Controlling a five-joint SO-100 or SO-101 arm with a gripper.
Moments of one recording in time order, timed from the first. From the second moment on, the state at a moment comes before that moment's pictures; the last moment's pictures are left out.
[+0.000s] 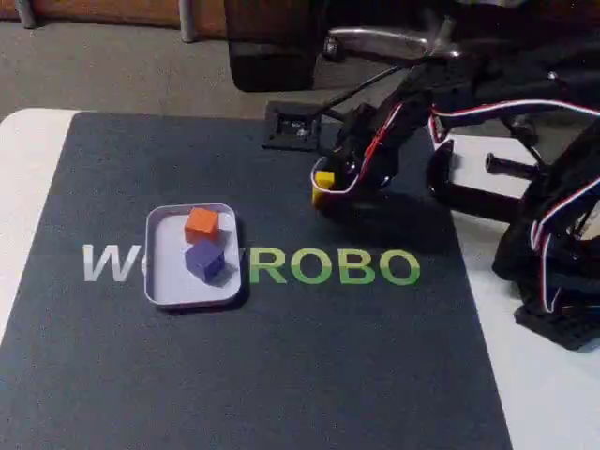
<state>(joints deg) 38.6 100.5 136.9 27.9 -121.4</state>
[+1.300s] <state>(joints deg) 14.9 75.7 96.9 34.5 -78.1</state>
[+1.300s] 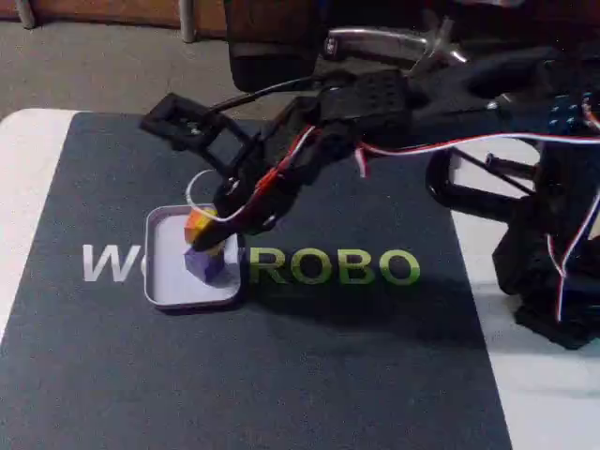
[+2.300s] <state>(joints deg) 14.7 69.0 88.9 34.5 -78.9</state>
